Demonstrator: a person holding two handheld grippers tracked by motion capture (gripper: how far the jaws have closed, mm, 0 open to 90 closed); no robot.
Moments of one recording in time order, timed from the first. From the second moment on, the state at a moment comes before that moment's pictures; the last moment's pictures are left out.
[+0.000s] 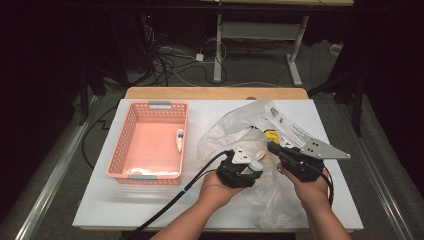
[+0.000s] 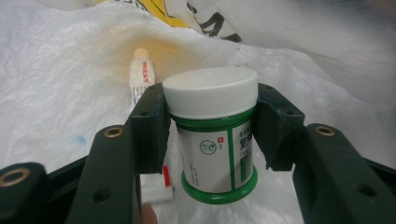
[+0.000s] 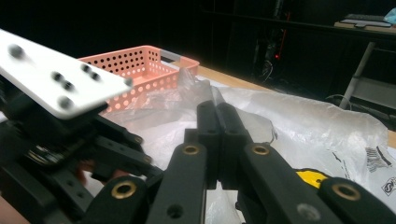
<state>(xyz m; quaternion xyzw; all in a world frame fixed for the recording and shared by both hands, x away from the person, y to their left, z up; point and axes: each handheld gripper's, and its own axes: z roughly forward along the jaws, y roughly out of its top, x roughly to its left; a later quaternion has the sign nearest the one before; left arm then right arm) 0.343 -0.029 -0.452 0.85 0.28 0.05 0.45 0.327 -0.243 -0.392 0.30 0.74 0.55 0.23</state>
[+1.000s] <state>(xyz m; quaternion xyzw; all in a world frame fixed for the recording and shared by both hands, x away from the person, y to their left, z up) 0.357 -0.054 -0.477 0.85 0.29 0.06 0.43 0.329 -0.247 -0.393 0.30 0.74 0.55 0.23</state>
